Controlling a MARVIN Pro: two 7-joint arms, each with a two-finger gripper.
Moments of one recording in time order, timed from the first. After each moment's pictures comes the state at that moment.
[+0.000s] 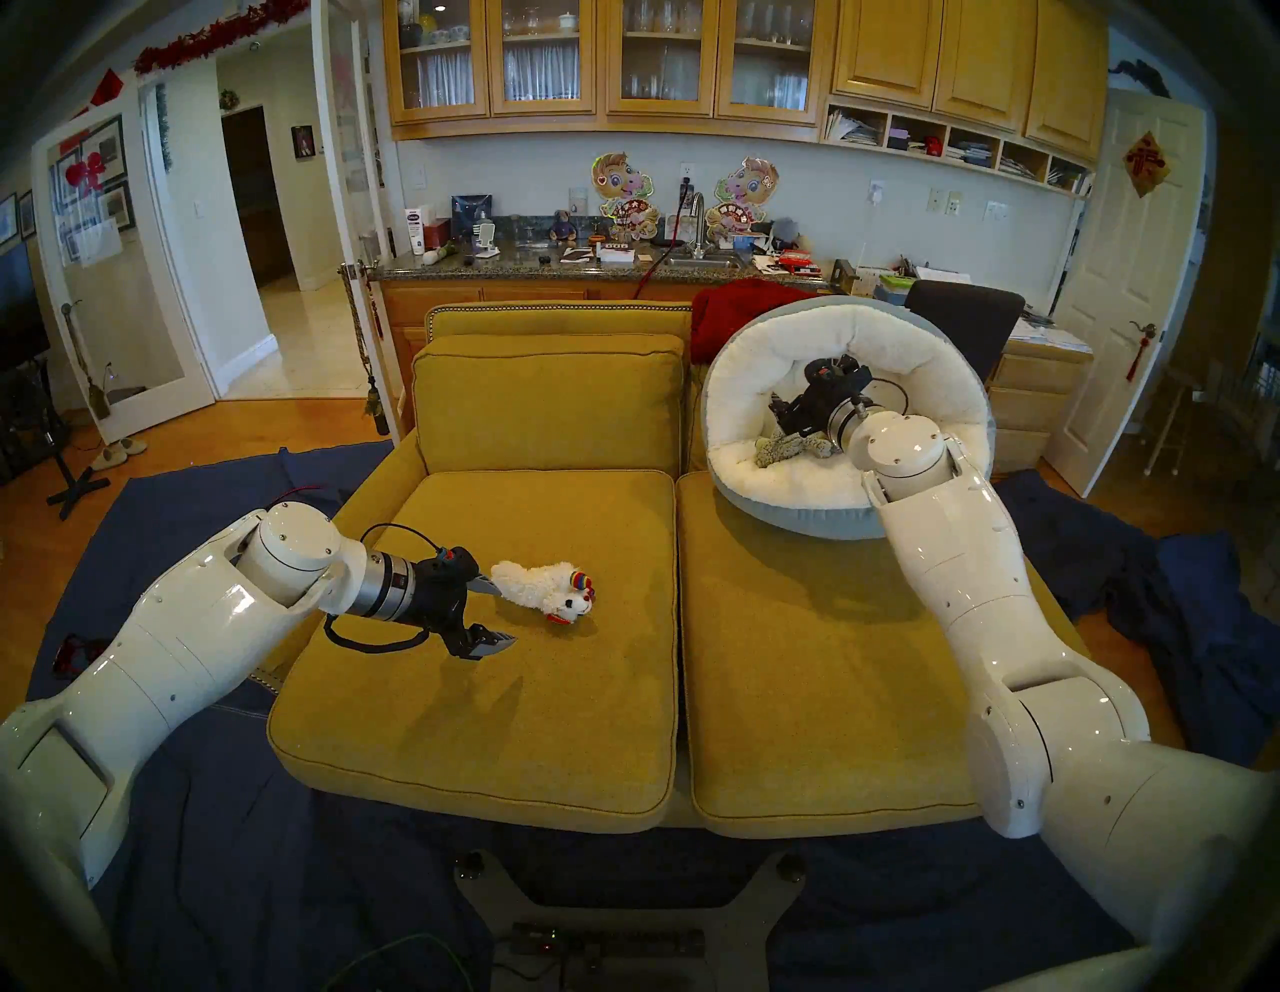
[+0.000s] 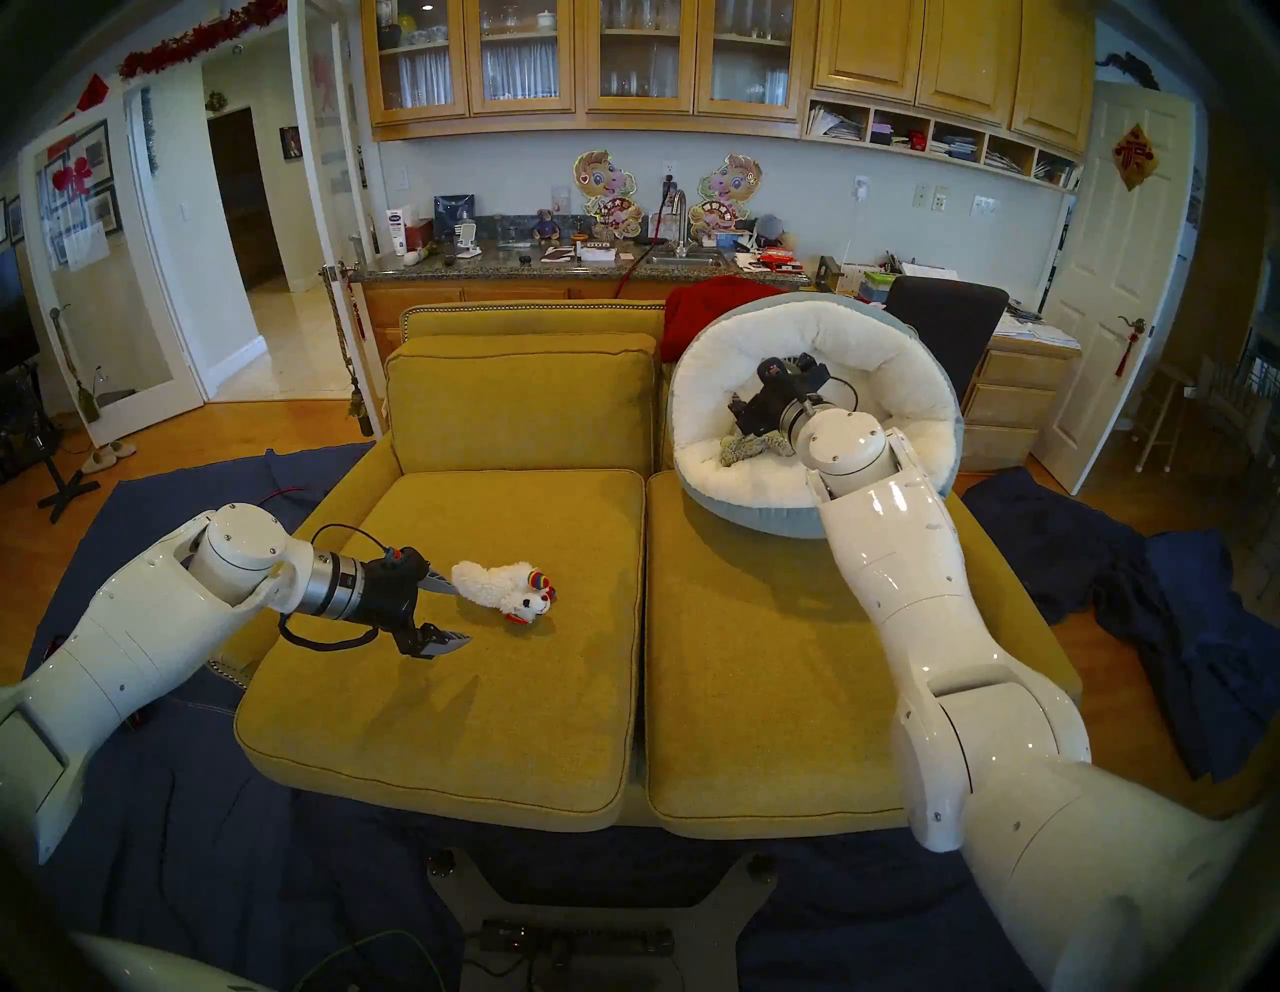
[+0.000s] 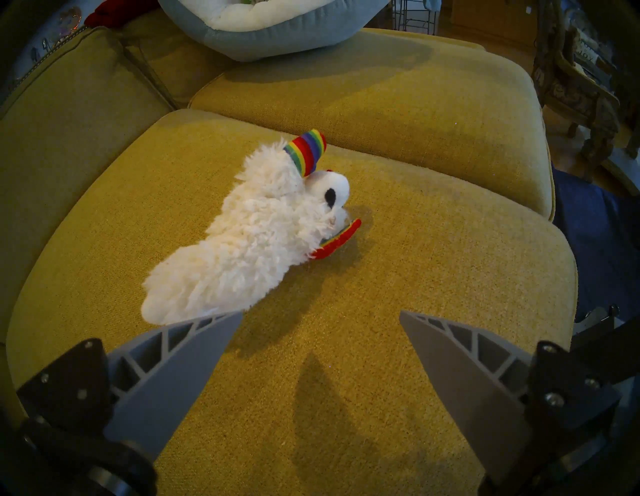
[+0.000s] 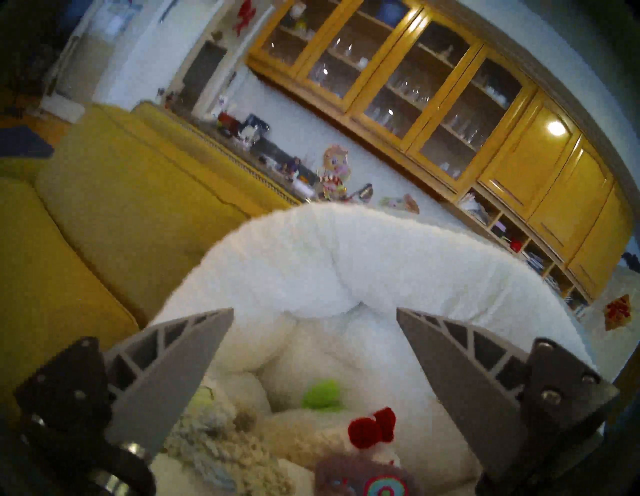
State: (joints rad) left arm 1.12 -0.70 -0.98 -1.34 -0.27 0.25 -0.92; right arm -0.90 -1.29 1.43 -1.05 -0.26 0.04 0.32
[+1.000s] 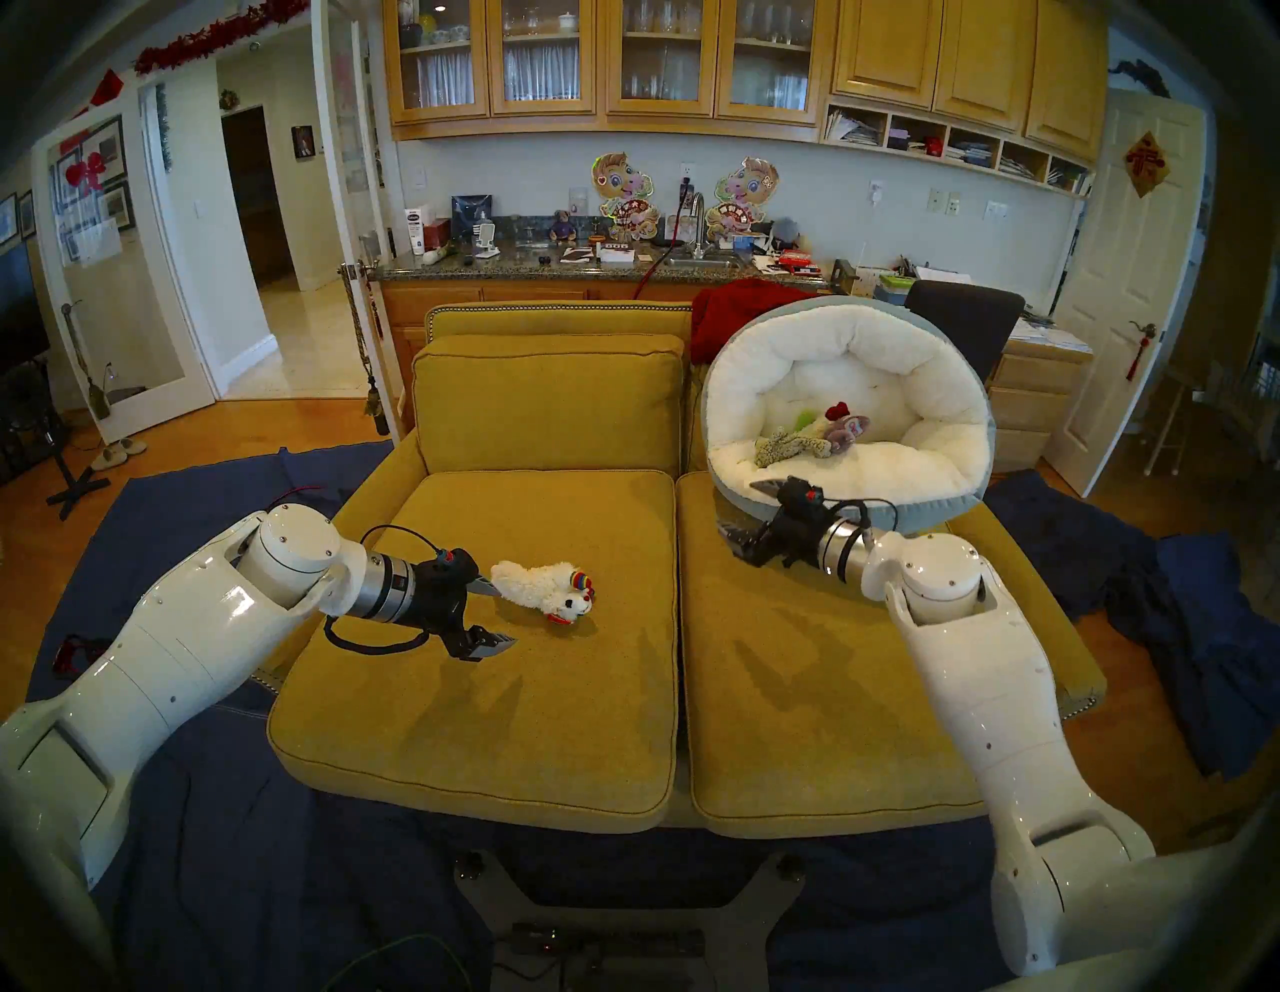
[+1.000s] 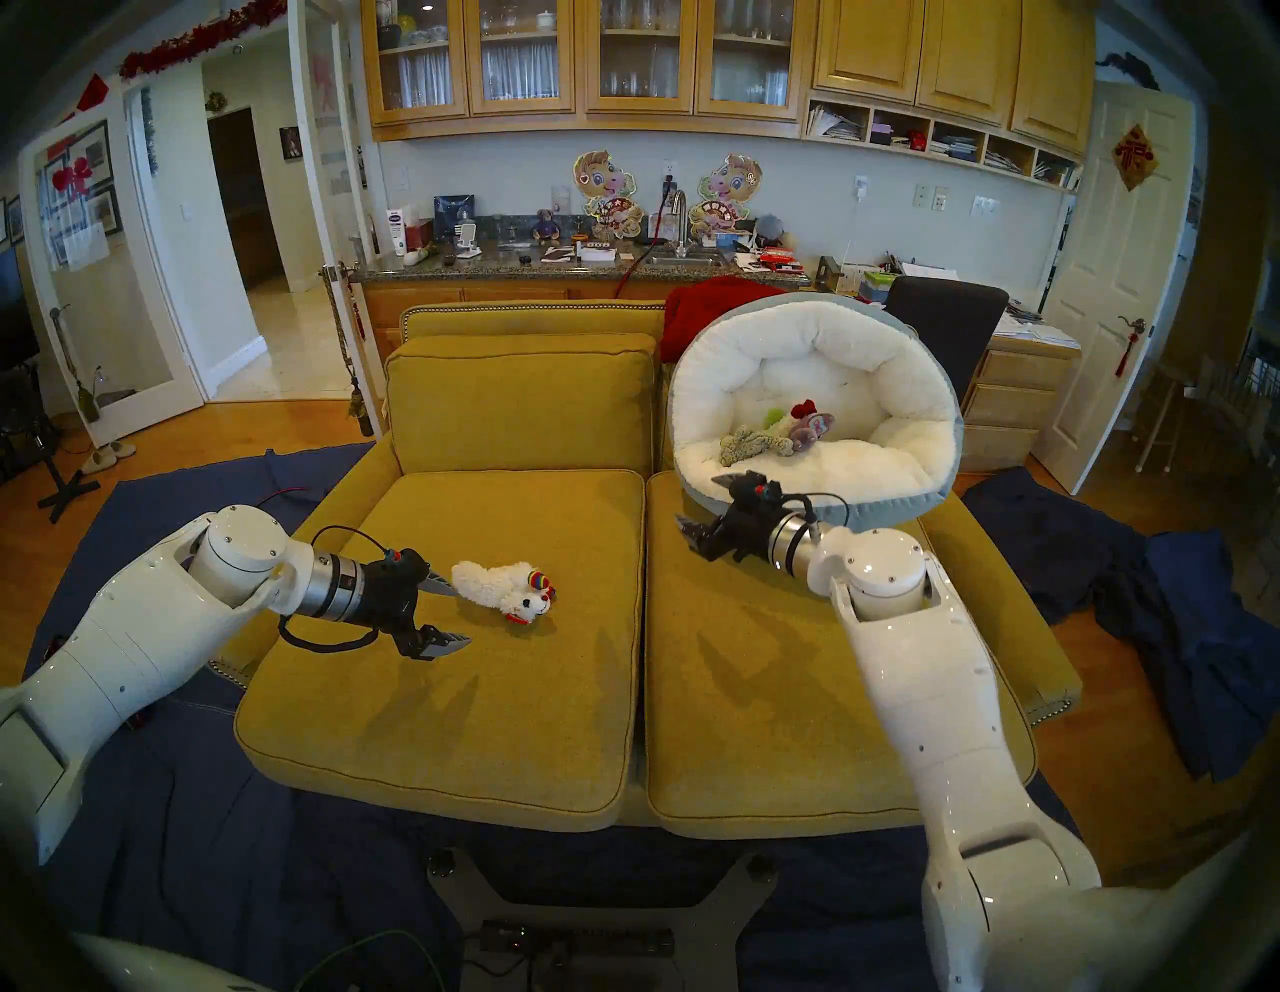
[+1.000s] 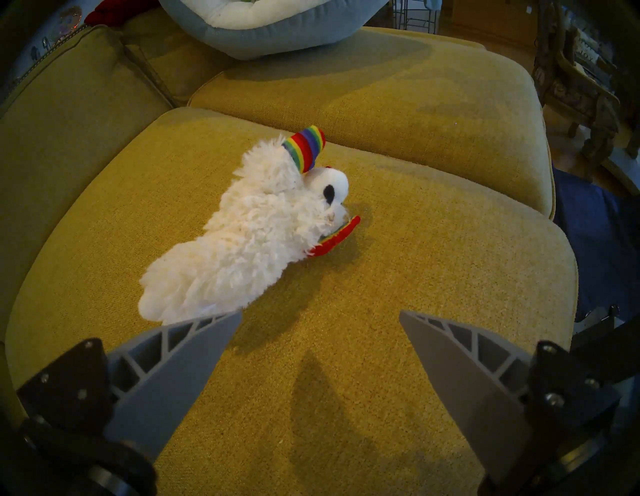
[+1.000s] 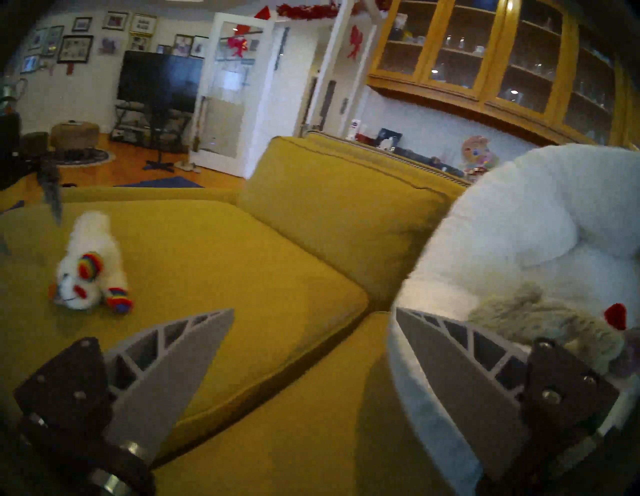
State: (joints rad) left arm 1.13 -0.70 -0.98 -1.34 -0.27 0.25 -0.92; right arm -1.33 -1.23 1.49 -1.37 -0.02 0.02 0.76
